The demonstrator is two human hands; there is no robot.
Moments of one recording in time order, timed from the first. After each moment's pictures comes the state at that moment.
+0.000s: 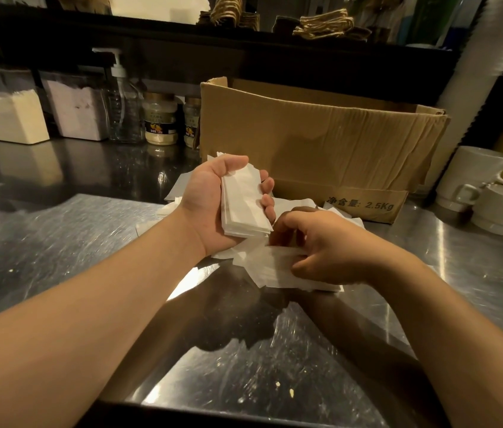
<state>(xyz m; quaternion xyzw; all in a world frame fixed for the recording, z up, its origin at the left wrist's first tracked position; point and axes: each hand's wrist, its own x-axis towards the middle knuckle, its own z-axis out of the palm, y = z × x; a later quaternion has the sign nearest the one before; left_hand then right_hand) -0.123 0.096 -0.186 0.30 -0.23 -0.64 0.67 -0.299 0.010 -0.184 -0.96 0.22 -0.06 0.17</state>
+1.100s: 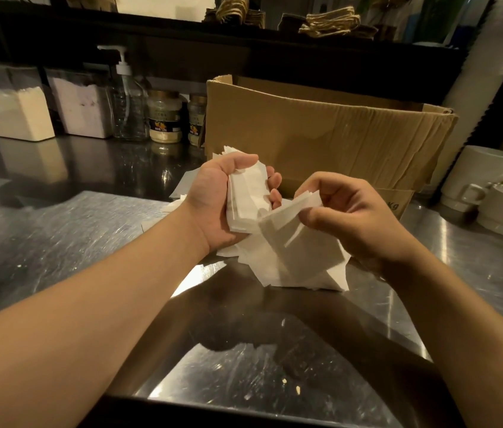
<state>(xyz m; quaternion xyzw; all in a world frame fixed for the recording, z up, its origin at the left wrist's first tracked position) -0.123 0.101 -0.181 0.31 -0.25 -0.62 0.68 -0.310 0.014 -0.176 -0.84 0.09 -0.28 0.46</state>
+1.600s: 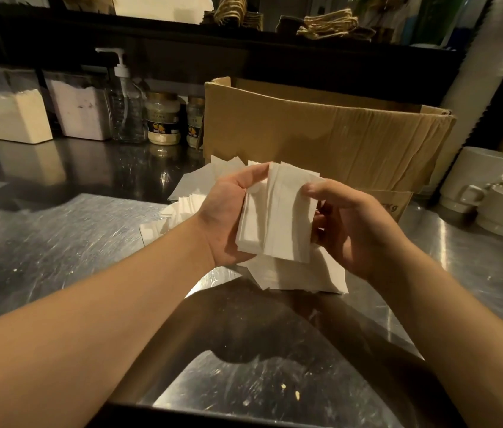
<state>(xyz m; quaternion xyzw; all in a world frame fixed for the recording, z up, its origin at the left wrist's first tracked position) -0.136 0.098 -0.188 0.37 -0.36 -0.61 0.60 -0.295 0.015 -0.180 -0.62 0.29 -0.32 0.65</state>
